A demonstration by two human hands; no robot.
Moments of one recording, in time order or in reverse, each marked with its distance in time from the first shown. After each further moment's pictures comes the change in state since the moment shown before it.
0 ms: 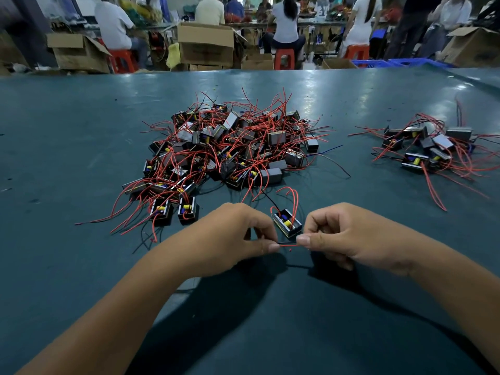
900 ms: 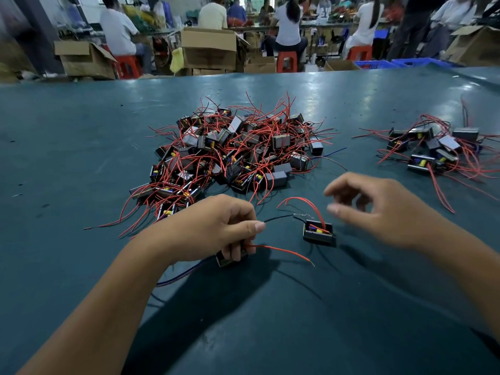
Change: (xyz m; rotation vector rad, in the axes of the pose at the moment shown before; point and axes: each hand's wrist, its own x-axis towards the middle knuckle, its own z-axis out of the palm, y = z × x) left_hand -0.007 -0.017 -0.025 -0.270 -0.076 -0.113; right_hand 0.000 0.007 -0.039 -0.496 0.419 -0.294
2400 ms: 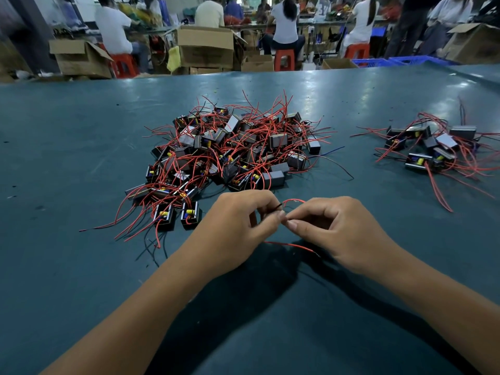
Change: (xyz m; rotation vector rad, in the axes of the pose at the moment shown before) left_hand 0.017 0.012 0.038 0.194 0.506 0.319; right_hand -0.004 -0.029 0.049 0.293 0.019 -0.013
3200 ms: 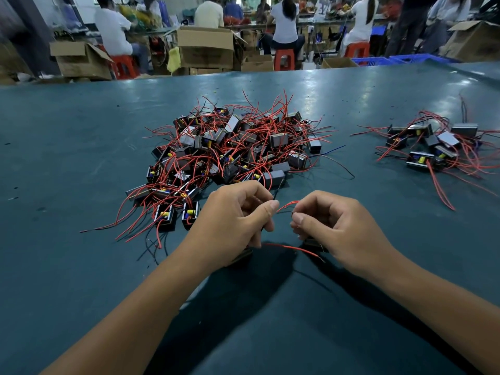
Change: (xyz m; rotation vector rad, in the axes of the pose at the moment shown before) left_hand 0.001 -0.002 -0.001 -0.356 0.002 -0.234; right_hand -0.005 -0.002 0.008 0.258 0.106 0.122
